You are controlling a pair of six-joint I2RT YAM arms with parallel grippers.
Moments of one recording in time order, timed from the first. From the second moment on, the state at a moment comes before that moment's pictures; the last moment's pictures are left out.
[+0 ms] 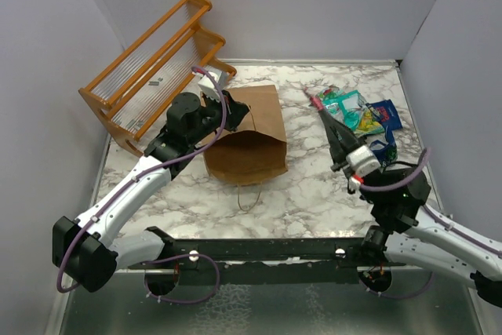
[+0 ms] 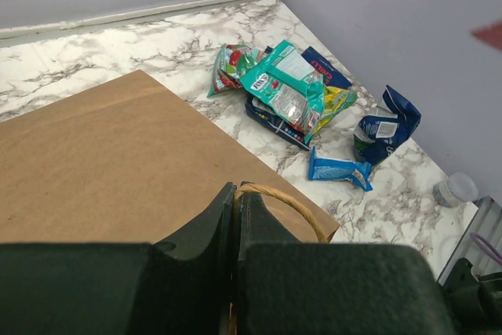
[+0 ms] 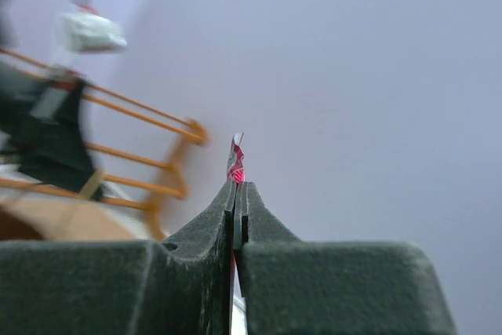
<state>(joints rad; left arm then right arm) -0.55 1.14 0.99 0.05 0.20 -0.35 0.99 0.65 0.65 0.55 0.09 -0.76</state>
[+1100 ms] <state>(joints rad) -0.55 1.14 1.12 -0.05 0.04 -0.56 0.59 1.06 0.57 0.55 0.73 -0.30</state>
